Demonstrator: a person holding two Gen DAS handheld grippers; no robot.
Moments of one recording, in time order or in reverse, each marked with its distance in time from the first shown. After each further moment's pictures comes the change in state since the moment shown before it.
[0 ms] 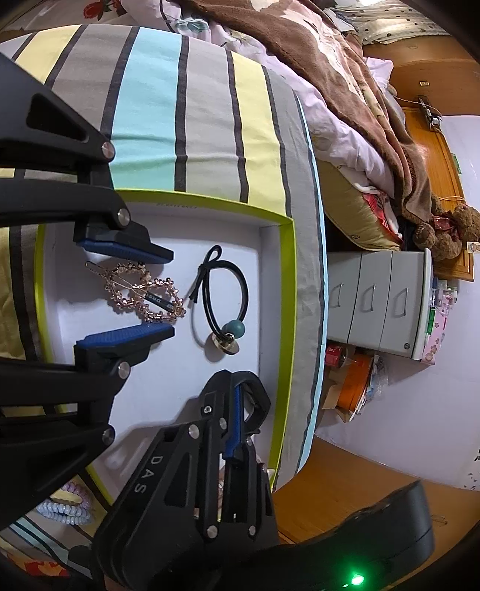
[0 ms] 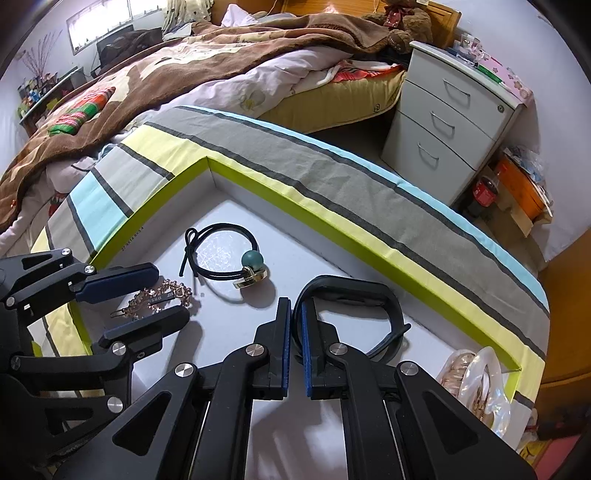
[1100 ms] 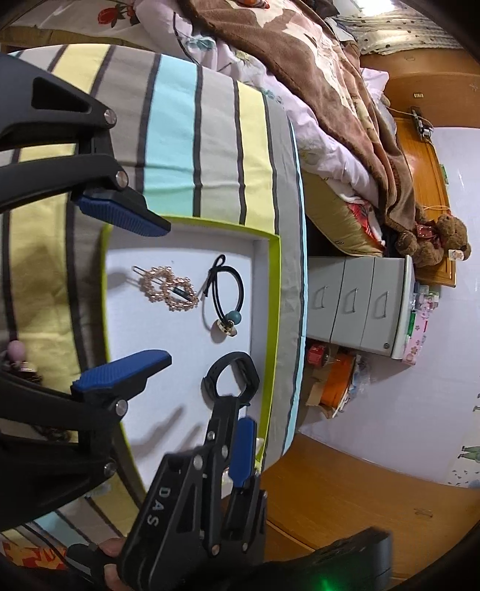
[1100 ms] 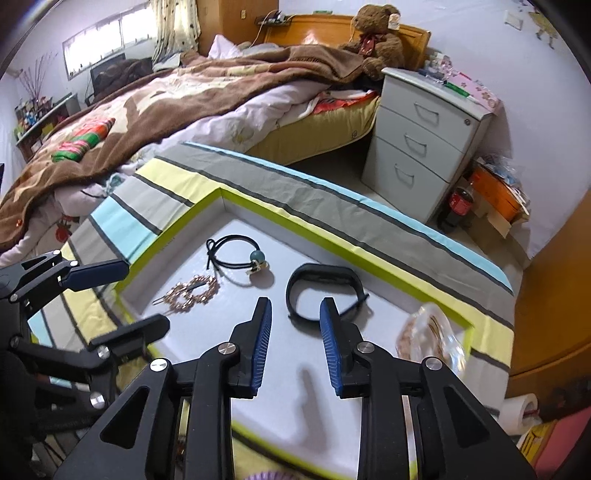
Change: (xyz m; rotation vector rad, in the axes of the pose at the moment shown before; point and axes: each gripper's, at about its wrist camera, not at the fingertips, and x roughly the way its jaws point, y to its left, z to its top) left arm -0.050 0.003 -0.014 -0.030 -0.063 0.001; right arm -0.068 0.004 -0.028 0.067 -0.132 -0.041
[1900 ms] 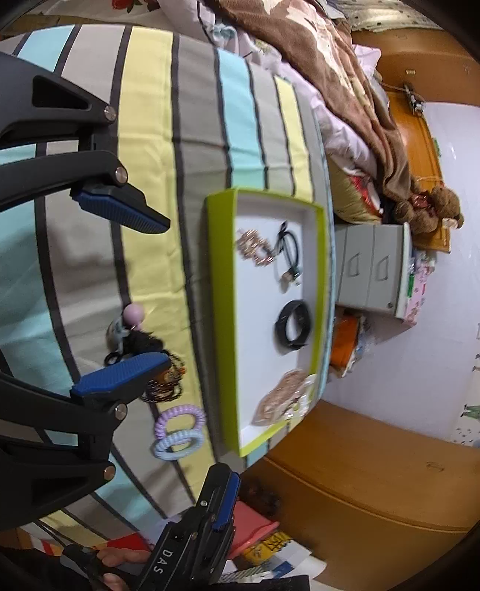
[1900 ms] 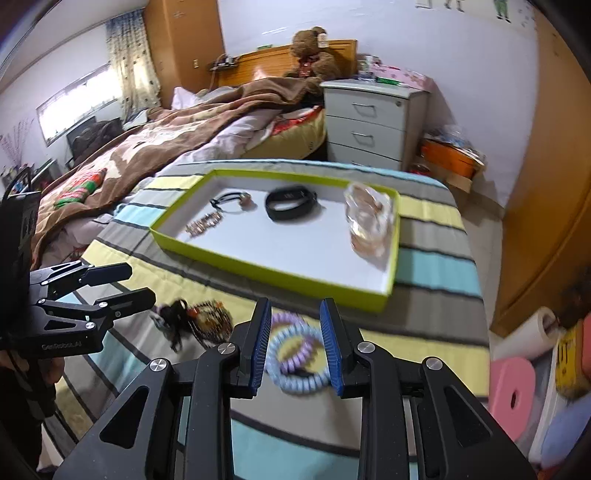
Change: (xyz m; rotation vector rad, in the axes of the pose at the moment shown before) left arm -0.036 -0.014 -0.074 0.082 -0.008 -0.120; right arm -0.081 -0.004 -0.133 0.235 -0.143 -0.040
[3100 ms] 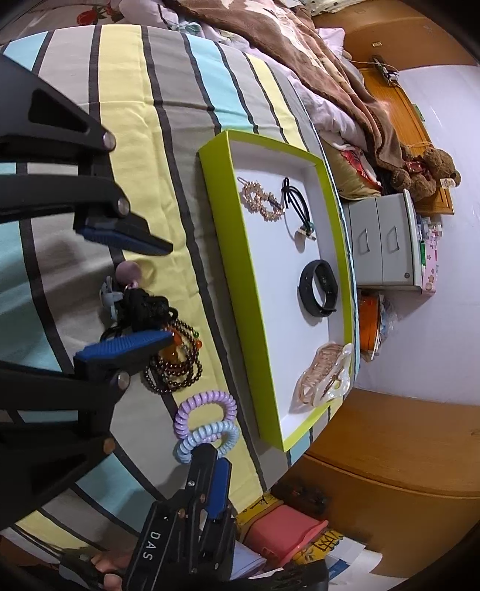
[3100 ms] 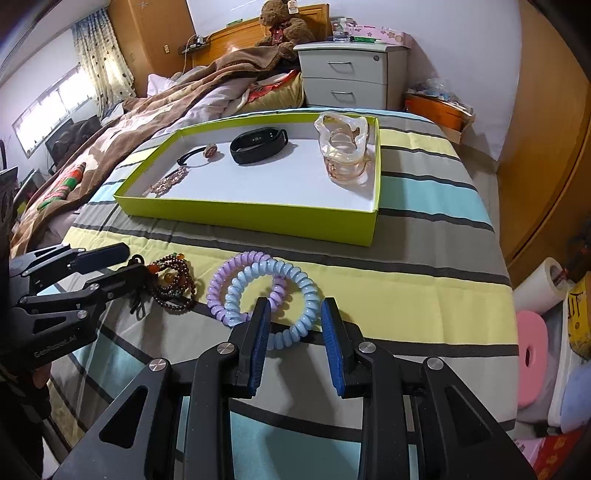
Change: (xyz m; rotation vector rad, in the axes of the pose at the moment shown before) left arm 0.025 -0.040 -0.003 0.157 0.049 0.046; right arm 0.031 -0.022 -0.031 0.095 0.117 -0.008
